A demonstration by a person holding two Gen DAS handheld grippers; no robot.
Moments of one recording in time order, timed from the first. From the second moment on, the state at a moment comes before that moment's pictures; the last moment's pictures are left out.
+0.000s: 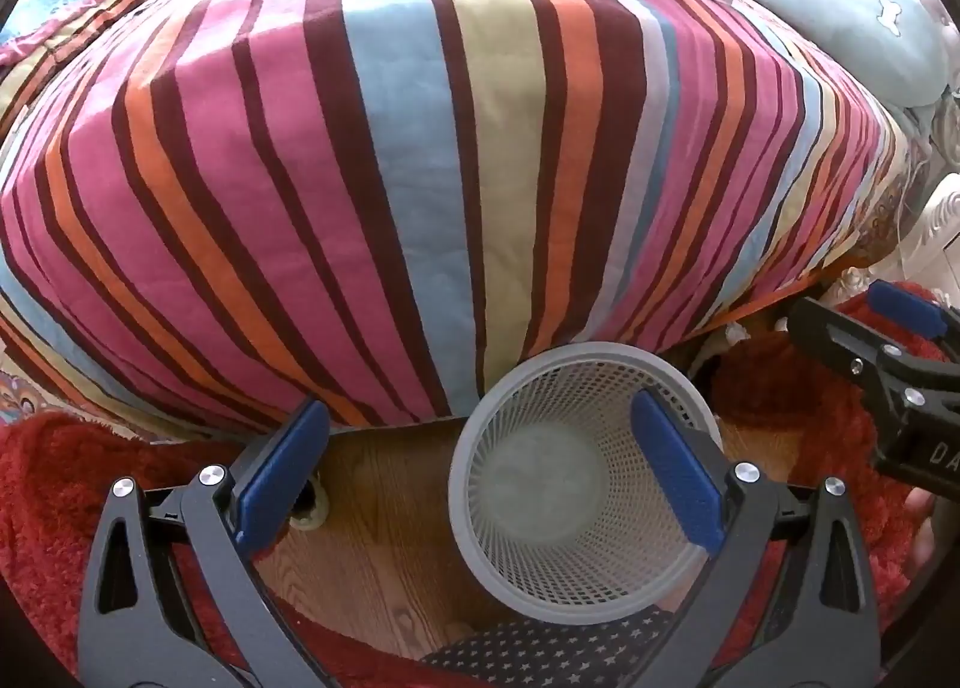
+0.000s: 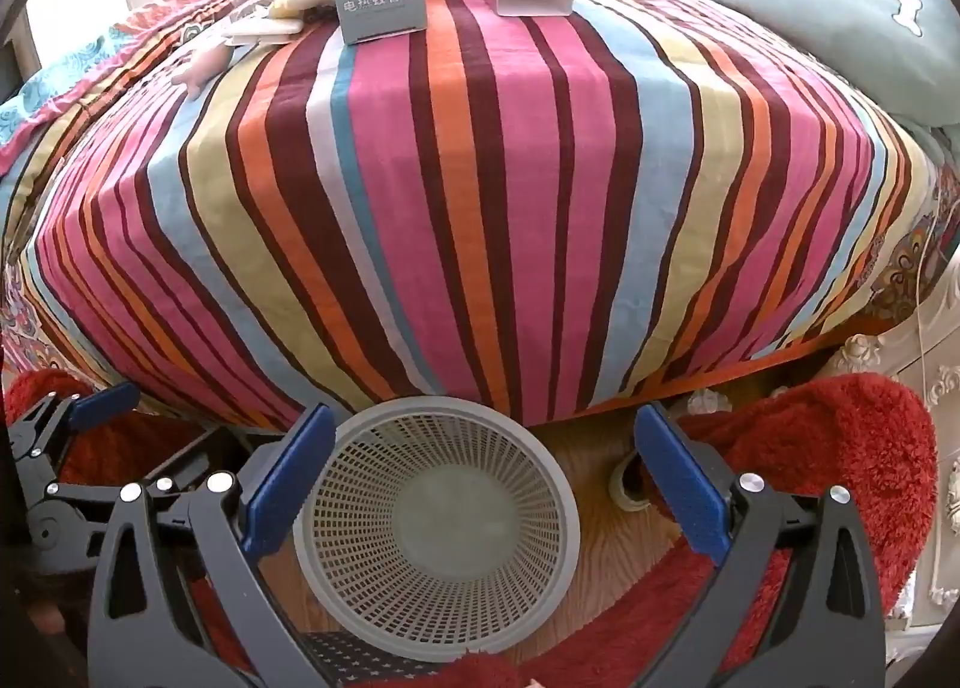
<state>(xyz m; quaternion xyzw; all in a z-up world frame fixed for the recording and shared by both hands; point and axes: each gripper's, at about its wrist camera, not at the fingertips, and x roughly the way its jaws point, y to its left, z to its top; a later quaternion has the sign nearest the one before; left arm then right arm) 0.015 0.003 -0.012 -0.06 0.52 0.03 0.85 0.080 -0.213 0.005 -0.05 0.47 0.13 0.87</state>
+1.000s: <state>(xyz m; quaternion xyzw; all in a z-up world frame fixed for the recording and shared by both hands) 0.022 0.007 -0.031 -0.06 0.52 0.01 0.85 0.082 -0.215 0.003 -0.05 0.48 0.13 0.87</state>
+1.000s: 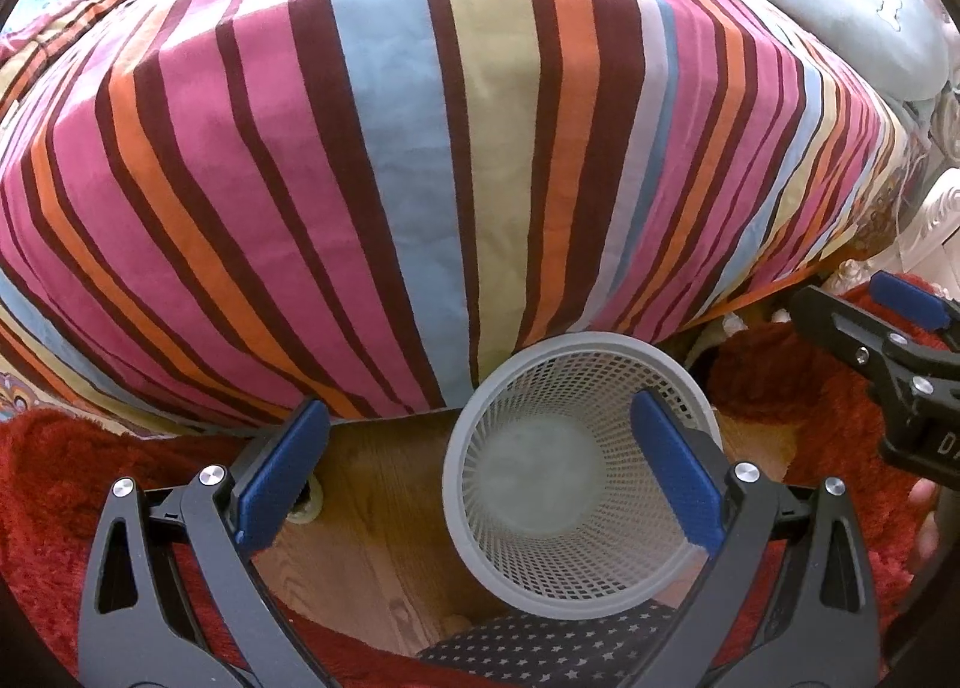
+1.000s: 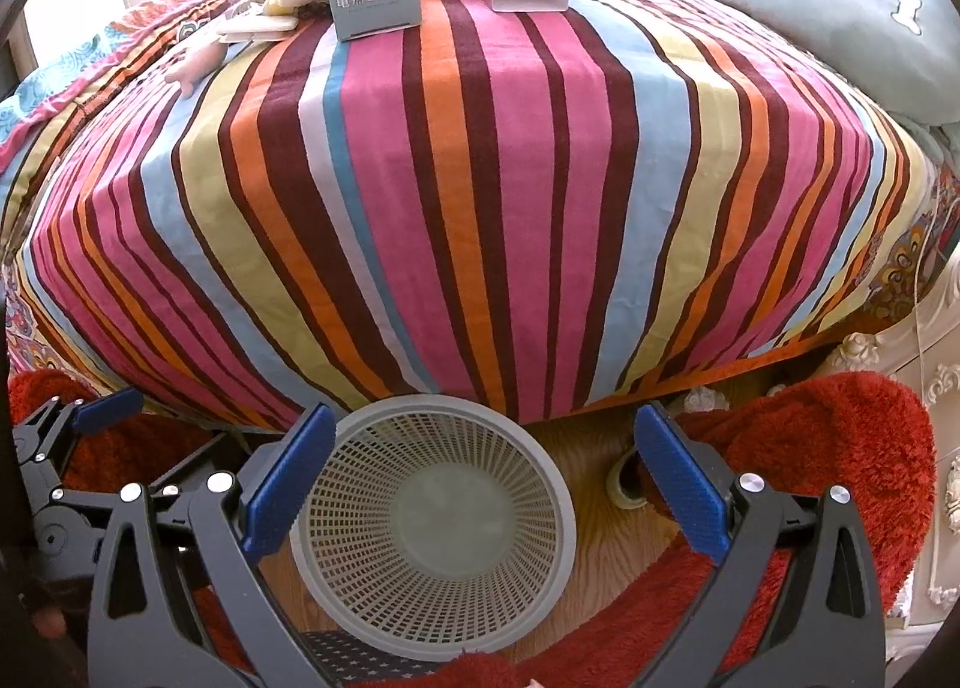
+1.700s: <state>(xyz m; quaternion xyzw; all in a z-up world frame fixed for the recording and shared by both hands) 0.021 -0.003 -0.034 -0.06 0.52 0.02 0.85 0.082 -0.217 -0.002 -0.05 0.49 0.12 0.86</state>
